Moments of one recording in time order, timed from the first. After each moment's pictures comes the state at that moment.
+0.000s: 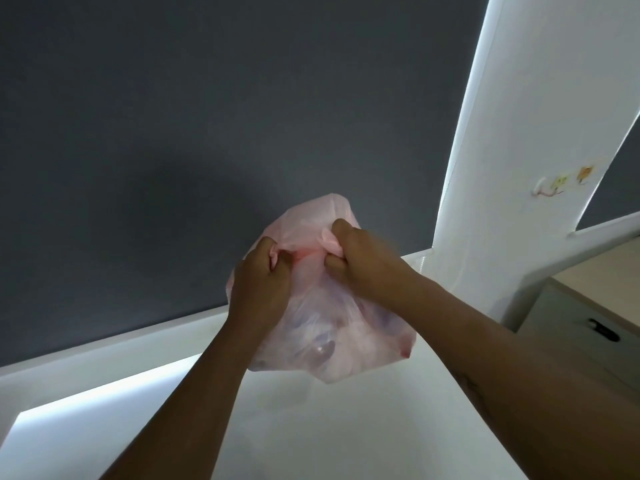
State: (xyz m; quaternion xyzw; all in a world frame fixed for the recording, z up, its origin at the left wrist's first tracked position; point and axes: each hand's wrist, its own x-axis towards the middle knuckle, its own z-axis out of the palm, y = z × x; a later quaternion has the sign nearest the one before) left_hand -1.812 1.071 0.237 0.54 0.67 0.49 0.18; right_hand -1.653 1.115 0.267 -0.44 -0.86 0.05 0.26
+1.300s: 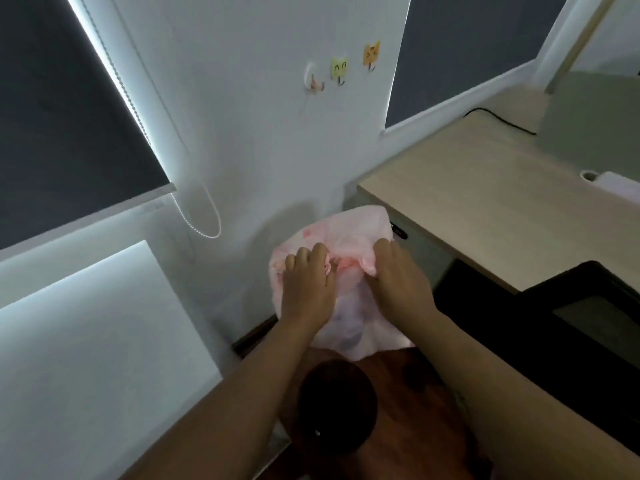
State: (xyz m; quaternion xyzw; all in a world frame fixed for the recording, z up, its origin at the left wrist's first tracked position) left_hand -1.293 1.167 0.049 0.75 0.58 0.29 0.14; right_hand -1.144 1.135 0.064 -0.71 -0.67 0.03 0.21
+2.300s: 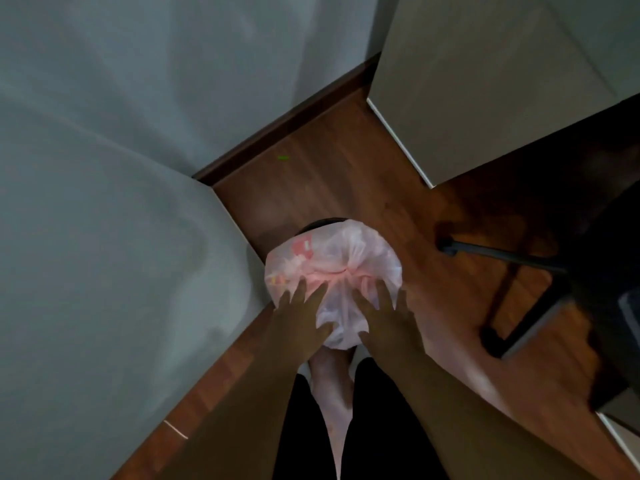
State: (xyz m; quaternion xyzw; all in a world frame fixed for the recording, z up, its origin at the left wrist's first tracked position) left_hand -1.309 1.053 -0.400 0.69 0.58 -0.18 0.41; right_hand -1.124 1.028 -0.383 -0.67 -0.64 0.34 -0.17
